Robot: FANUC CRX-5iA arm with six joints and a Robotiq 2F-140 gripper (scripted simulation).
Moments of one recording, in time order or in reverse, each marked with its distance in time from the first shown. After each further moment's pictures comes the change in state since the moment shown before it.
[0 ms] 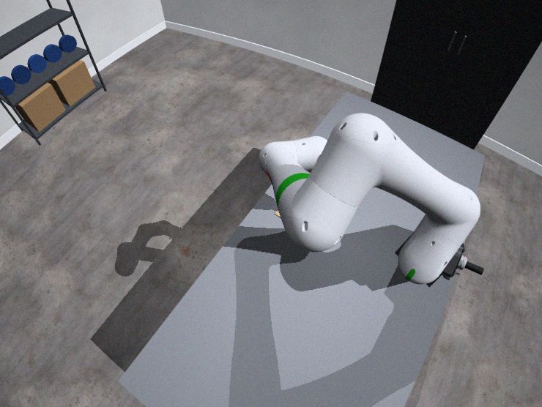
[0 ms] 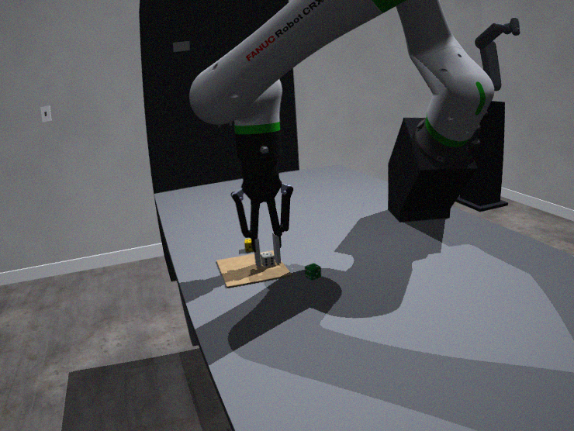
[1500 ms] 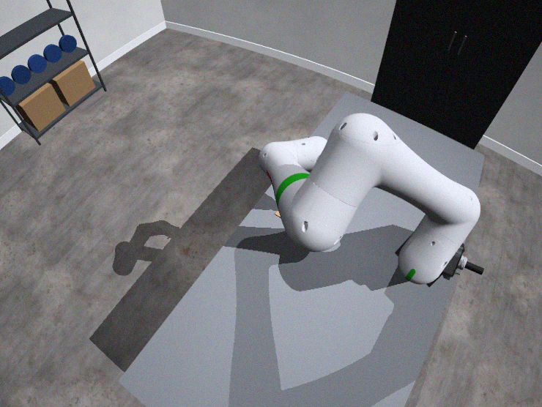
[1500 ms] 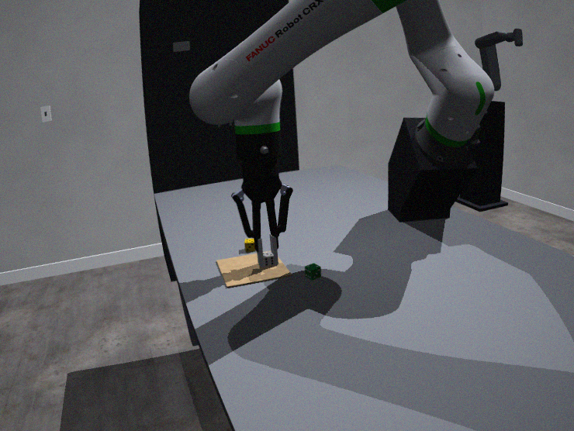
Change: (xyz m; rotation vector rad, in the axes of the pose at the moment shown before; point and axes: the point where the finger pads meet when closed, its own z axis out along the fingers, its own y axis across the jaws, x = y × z) arm 0.000 0.000 0.000 0.000 0.000 0.000
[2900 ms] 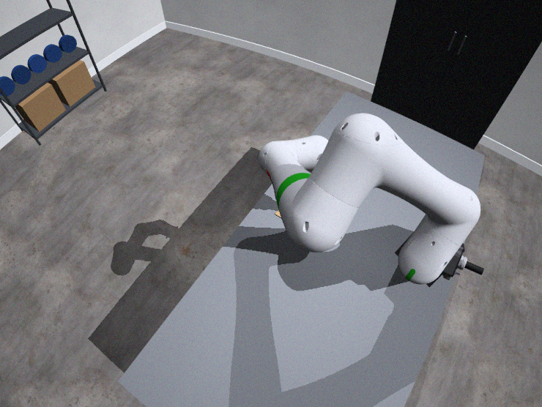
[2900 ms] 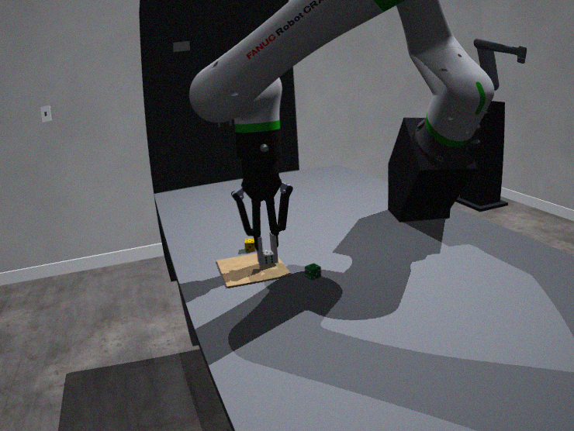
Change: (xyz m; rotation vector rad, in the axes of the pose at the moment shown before) arm 0.000 0.000 -0.004 0.000 0.000 0.000
